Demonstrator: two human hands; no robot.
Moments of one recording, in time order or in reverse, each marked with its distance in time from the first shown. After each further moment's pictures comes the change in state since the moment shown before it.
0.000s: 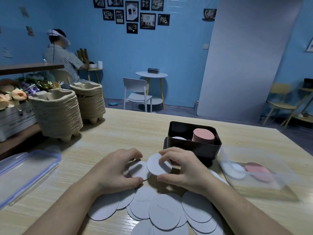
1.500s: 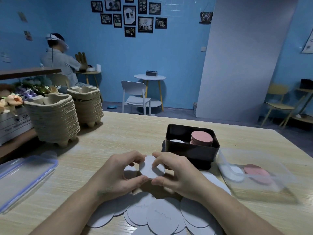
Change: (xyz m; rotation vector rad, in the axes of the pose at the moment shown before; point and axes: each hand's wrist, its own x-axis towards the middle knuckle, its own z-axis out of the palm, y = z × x) left_hand 0.003 0.019 0.003 -0.230 0.166 0.178; right_hand 0.003 -0.001 0.011 0.003 -0.028 -0.063
